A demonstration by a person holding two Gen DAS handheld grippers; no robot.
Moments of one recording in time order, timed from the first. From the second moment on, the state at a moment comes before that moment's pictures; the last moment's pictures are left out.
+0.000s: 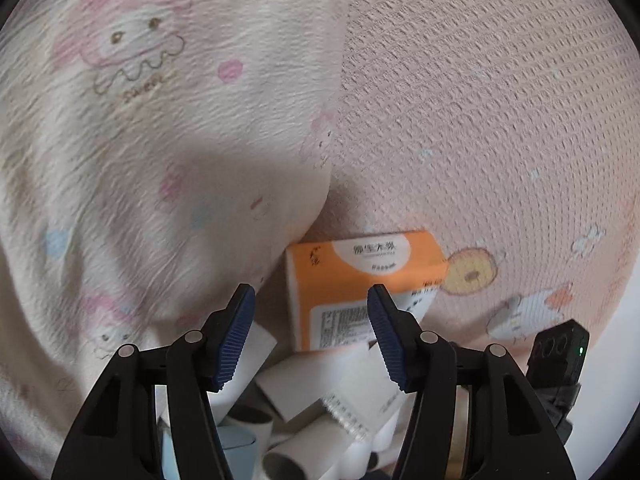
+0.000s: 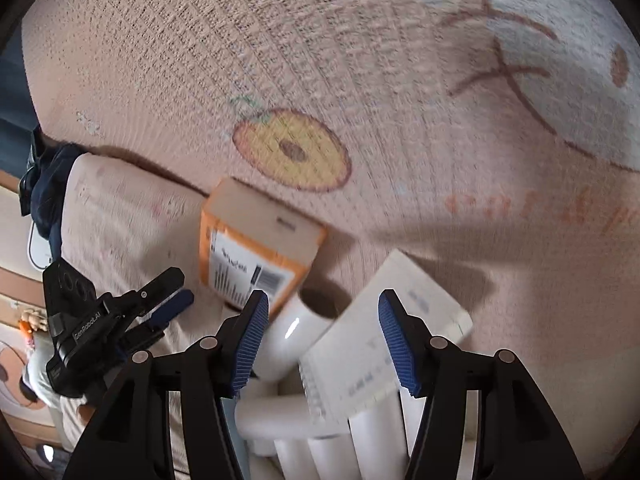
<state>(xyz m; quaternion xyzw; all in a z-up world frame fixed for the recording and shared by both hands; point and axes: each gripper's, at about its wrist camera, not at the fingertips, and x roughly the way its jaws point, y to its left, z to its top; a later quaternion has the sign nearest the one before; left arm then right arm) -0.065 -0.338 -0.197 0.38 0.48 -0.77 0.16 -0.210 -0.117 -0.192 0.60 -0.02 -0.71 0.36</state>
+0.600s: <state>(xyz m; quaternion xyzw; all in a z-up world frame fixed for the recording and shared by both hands) -0.106 -0.329 -0.233 0.37 0.55 -0.73 0.14 -0.189 -0.161 -0.195 0.49 0.12 -0.74 0.44</state>
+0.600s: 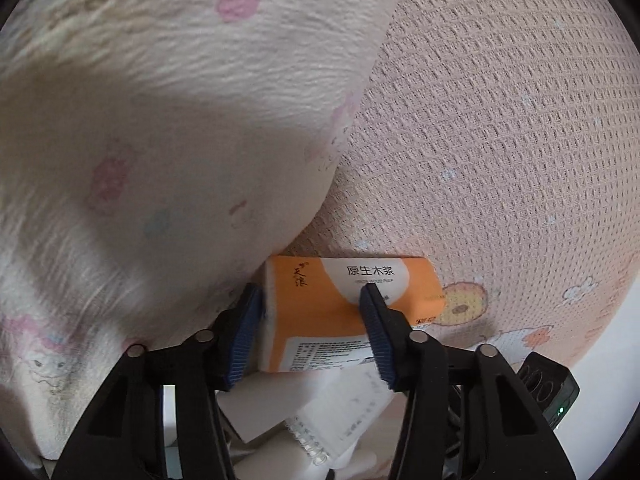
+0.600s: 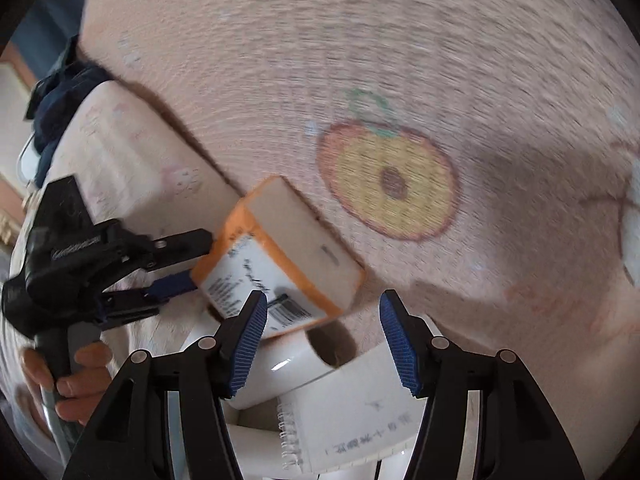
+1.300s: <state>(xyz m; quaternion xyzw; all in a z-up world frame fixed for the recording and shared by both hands) -0.162 -0.250 -0.186 0.41 0.47 -0.78 0.06 -0.169 -0.149 -0.166 0.45 0.17 -0.75 0.46</state>
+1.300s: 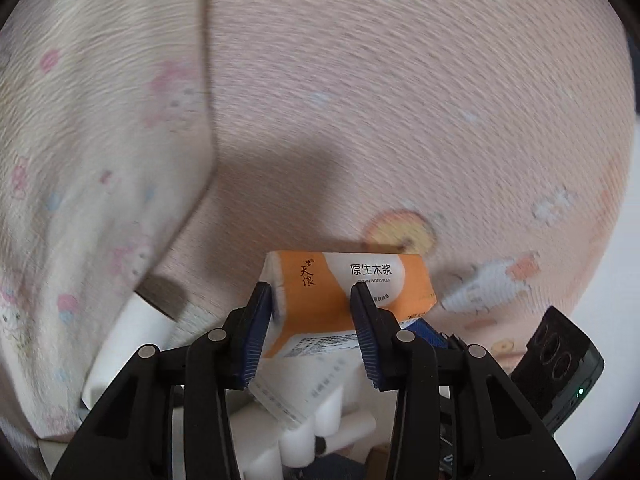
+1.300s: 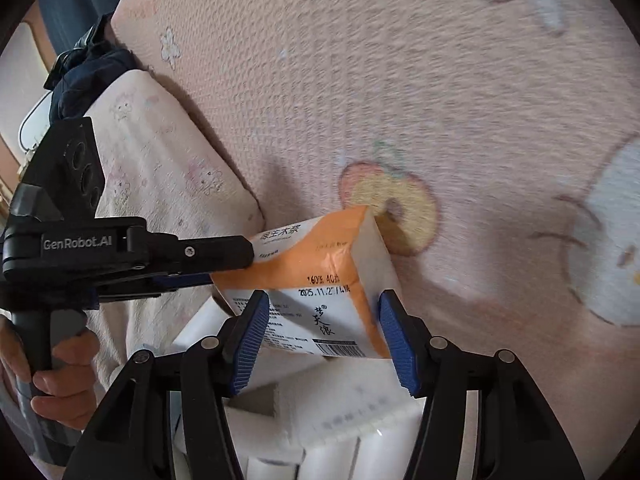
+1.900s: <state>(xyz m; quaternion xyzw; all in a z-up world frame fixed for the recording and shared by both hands) -0.152 -0.126 -0.116 0.45 0.30 -0.84 -0.08 -0.130 -0.029 -0.139 0.52 0.16 -0.74 0.40</state>
